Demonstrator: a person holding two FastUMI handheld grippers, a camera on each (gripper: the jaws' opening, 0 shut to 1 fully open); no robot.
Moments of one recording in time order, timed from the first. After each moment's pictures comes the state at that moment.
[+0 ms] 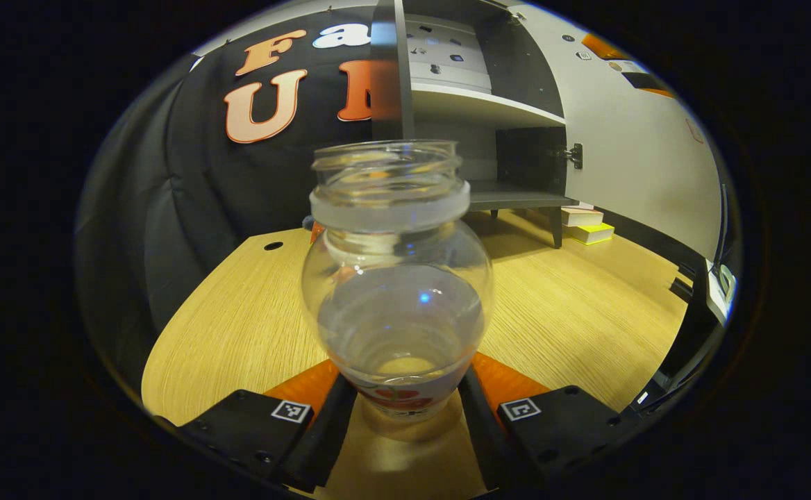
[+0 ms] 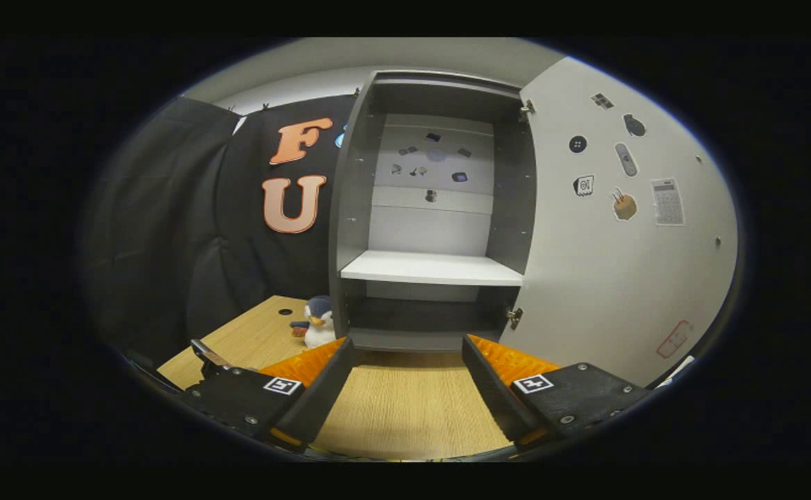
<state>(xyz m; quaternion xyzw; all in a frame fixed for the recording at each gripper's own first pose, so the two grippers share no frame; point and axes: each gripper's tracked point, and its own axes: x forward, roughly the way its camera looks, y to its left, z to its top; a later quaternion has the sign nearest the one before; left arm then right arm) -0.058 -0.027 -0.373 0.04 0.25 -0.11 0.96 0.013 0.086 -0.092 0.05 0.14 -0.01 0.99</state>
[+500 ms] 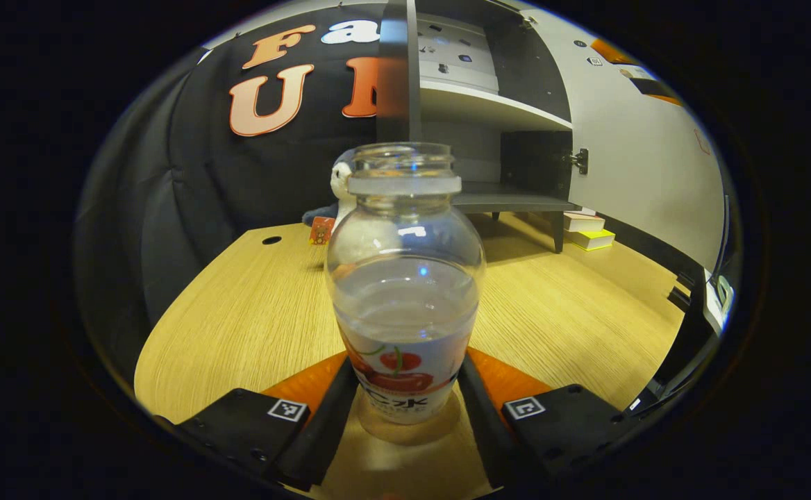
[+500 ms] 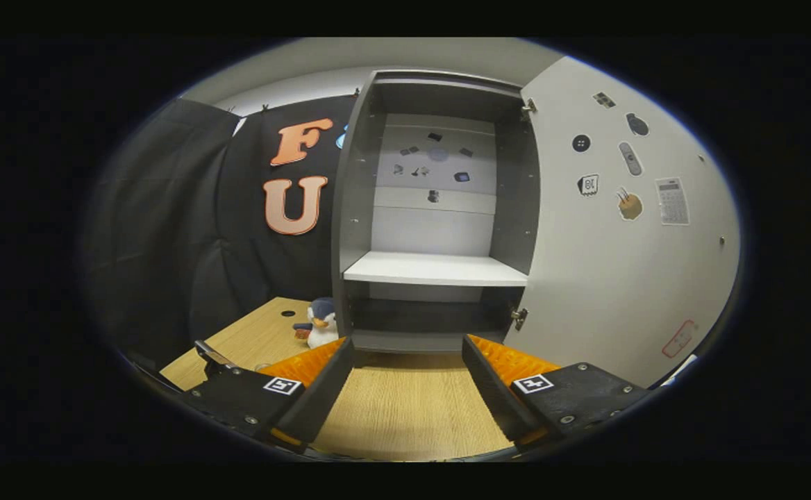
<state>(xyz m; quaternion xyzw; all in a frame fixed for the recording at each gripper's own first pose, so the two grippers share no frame) -0.051 -0.029 -0.371 0.03 0.25 -0.11 0.96 0.016 0.087 -0.090 0.05 0.14 -0.01 0.99</state>
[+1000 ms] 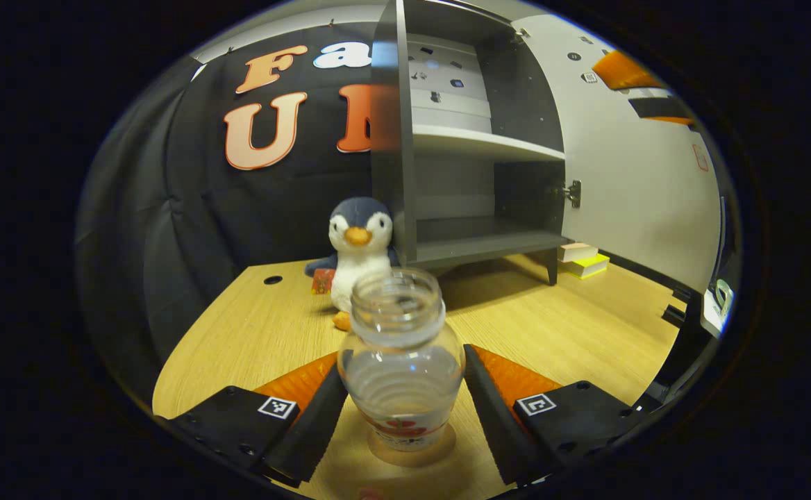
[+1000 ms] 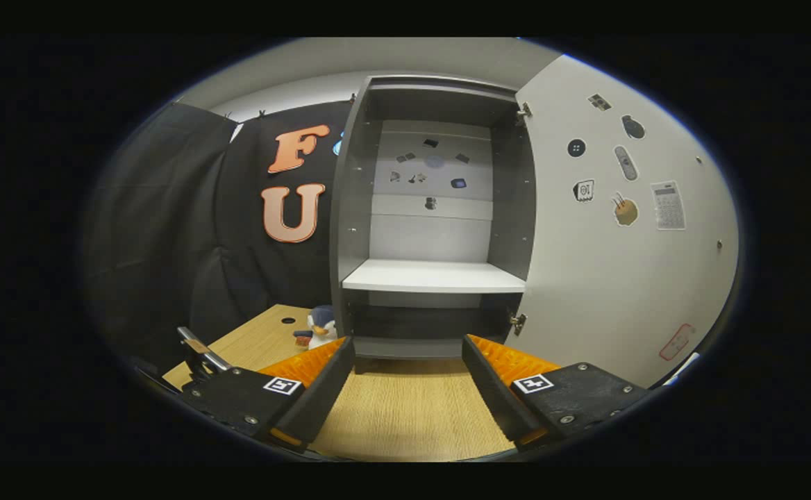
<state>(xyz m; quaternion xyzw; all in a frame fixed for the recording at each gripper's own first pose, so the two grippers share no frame) -0.026 -0.029 -0.303 0.03 0.18 -0.11 0.98 0.023 0.085 -0.076 0.06 0.11 -0.01 0.99</state>
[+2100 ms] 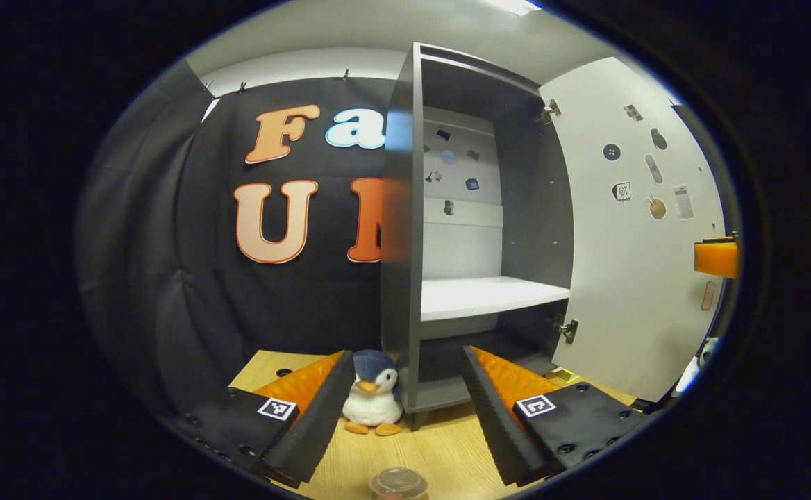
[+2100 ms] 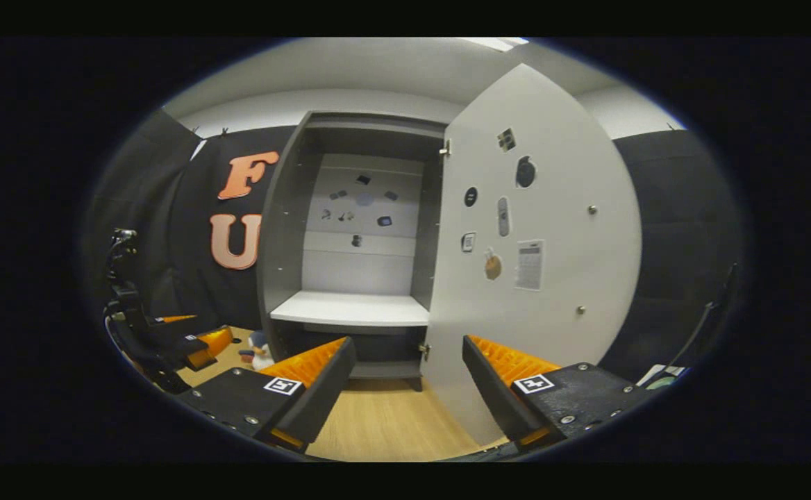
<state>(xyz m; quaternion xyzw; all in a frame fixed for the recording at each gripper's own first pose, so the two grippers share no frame) 0.030 -0.046 -0.083 0.00 0.04 -0.10 0.99 -0.047 -0.054 -0.008 0.03 0.05 -0.14 0.99</state>
